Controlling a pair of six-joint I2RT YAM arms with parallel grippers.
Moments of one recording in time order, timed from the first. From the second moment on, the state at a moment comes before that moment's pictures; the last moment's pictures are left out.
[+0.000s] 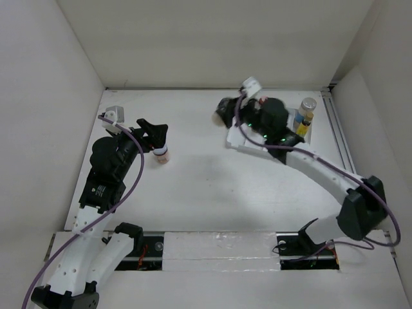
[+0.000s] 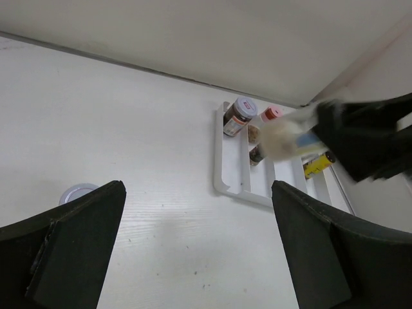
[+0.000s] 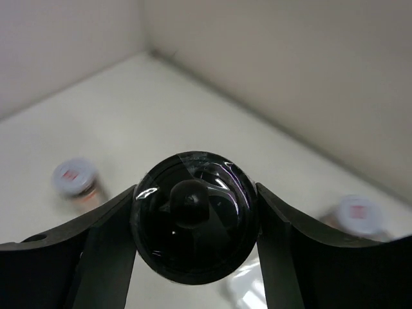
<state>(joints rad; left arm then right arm) -0.28 0.70 0.88 -0.24 0.03 -0.51 0.66 1.51 1.15 0.26 -0.15 -0.03</state>
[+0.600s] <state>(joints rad) -0.28 0.70 0.88 -0.23 0.04 -0.51 0.16 1.64 1.13 0.21 0.17 -0.04</state>
